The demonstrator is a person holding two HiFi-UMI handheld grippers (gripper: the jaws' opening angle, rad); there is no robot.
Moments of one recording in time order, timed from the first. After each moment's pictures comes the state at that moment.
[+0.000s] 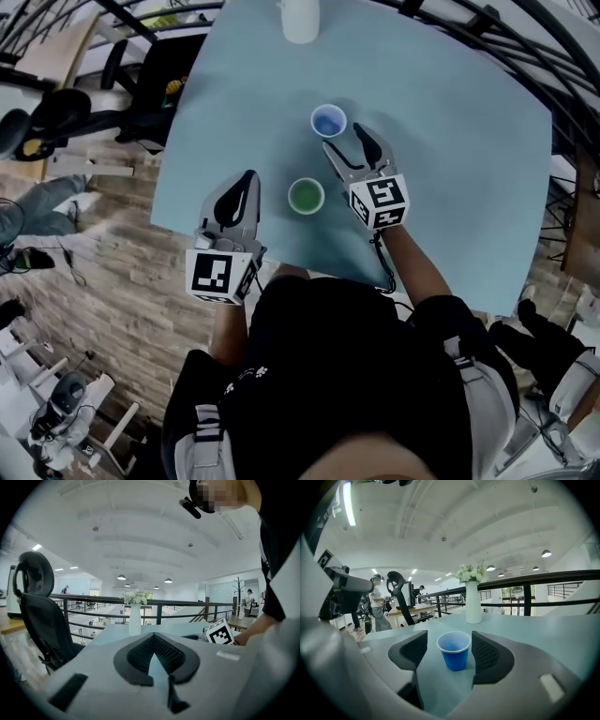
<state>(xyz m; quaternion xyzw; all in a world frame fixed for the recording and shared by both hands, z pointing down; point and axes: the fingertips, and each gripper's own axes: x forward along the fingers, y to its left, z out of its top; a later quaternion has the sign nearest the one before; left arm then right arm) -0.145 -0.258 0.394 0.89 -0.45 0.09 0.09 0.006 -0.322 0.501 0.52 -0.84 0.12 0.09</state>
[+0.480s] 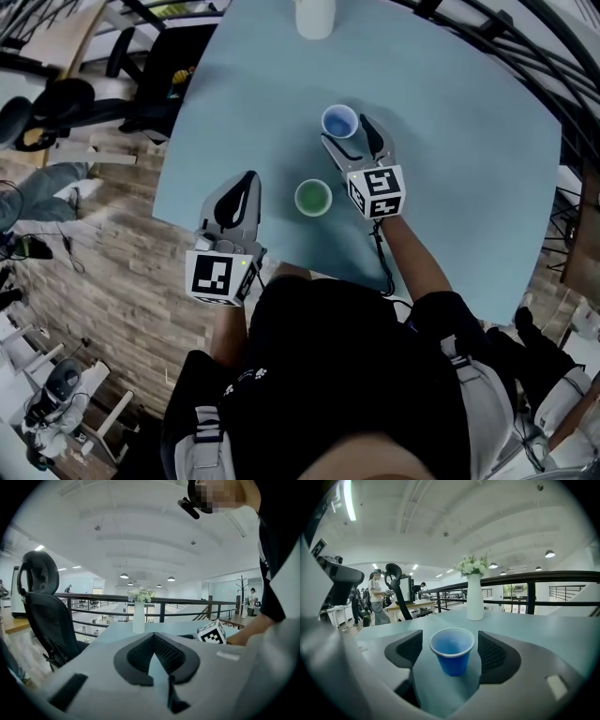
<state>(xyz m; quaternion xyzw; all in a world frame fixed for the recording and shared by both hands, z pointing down) -0.159 -0.263 0.403 0.88 -0.46 0.10 0.10 -0.007 -0.352 0.525 0.51 -0.84 0.12 0.11</state>
